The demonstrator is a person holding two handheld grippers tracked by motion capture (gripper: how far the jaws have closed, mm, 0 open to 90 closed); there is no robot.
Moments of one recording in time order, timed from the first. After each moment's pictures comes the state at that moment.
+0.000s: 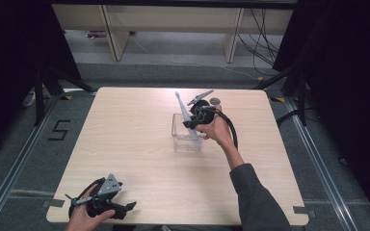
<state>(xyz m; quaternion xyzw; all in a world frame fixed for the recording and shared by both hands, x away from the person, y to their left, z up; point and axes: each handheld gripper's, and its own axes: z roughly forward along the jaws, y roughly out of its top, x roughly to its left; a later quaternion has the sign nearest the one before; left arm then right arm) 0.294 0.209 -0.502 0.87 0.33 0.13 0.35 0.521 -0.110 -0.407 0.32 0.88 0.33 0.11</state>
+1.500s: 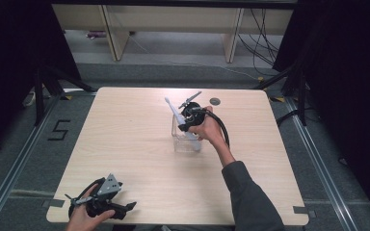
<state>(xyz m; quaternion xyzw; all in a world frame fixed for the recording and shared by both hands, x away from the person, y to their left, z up) 0.293 0.209 -0.501 0.87 0.33 0.13 0.35 0.530 -0.086 -0.421 0.31 0.90 0.28 0.10</state>
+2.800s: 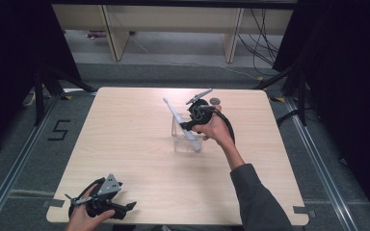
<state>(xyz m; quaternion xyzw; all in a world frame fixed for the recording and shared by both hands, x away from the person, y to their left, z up) 0.293 0.209 -0.501 0.87 0.33 0.13 0.35 0.518 -0.105 -0.403 0.34 0.87 0.33 0.12</state>
